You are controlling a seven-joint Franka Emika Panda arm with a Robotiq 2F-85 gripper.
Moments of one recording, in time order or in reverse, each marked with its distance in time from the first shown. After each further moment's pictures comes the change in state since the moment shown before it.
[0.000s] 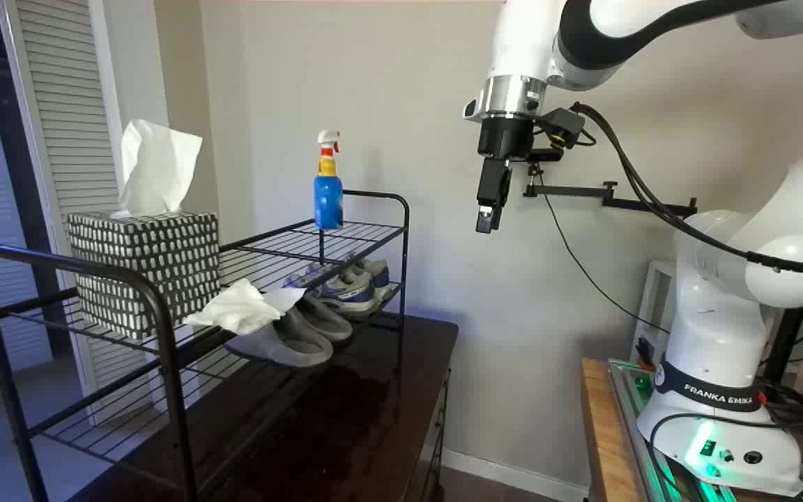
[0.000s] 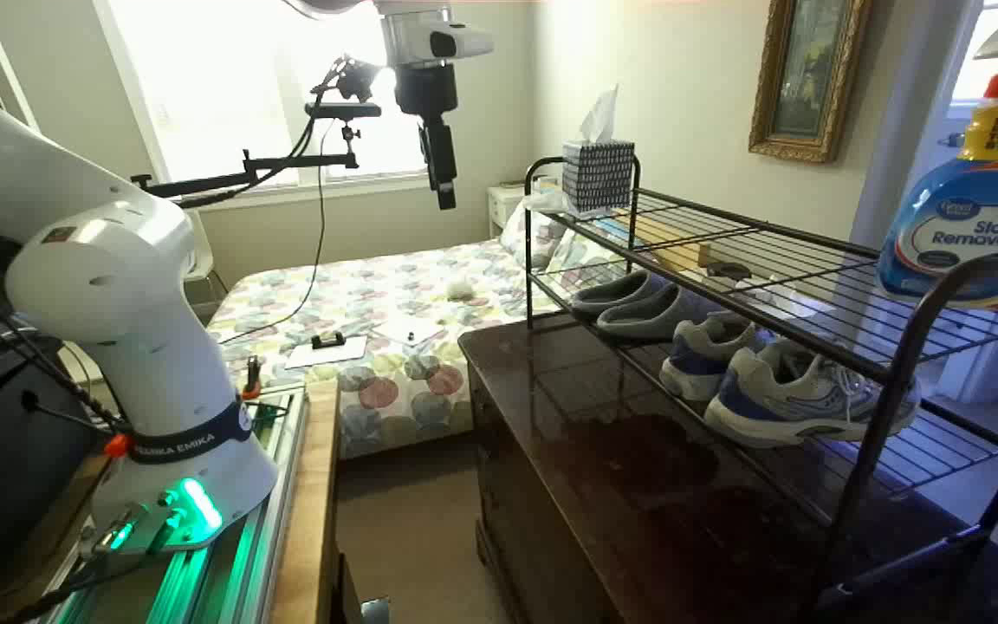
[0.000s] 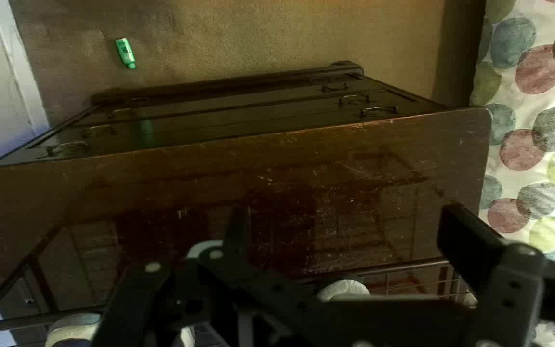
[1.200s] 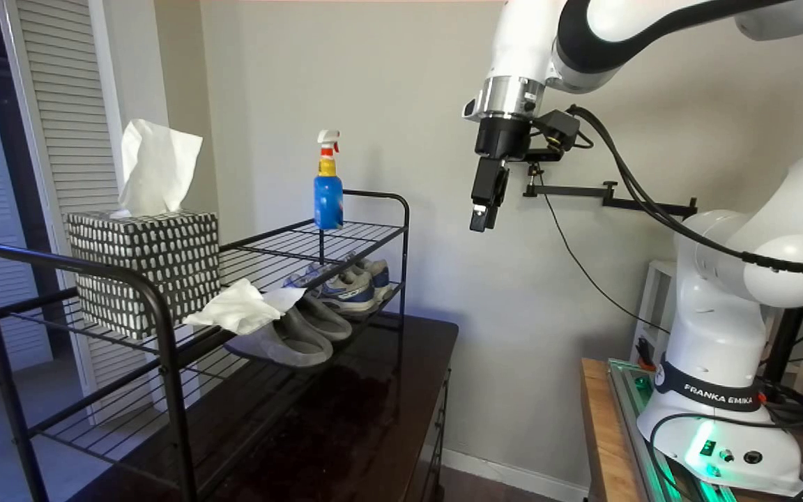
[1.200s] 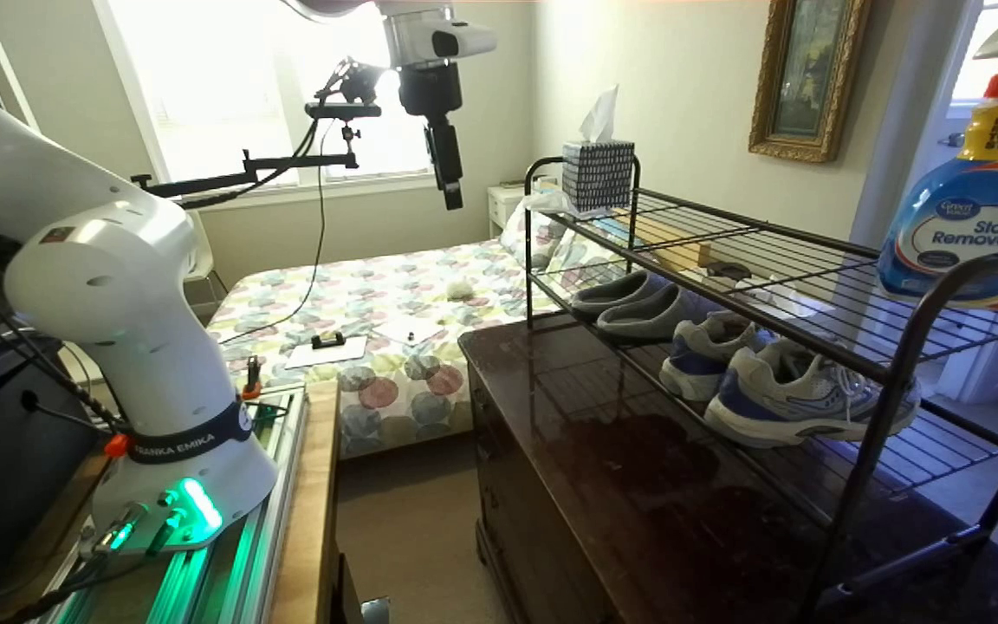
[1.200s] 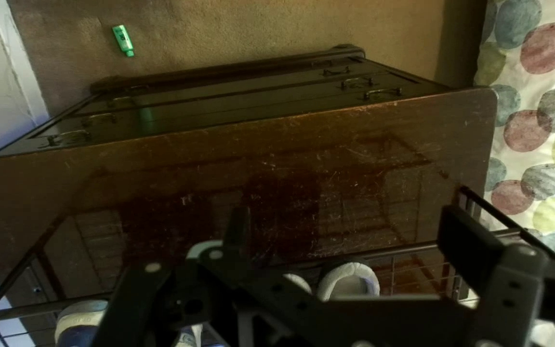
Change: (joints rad) arm -0.014 0.000 0.000 -0.010 -0.001 0.048 0.006
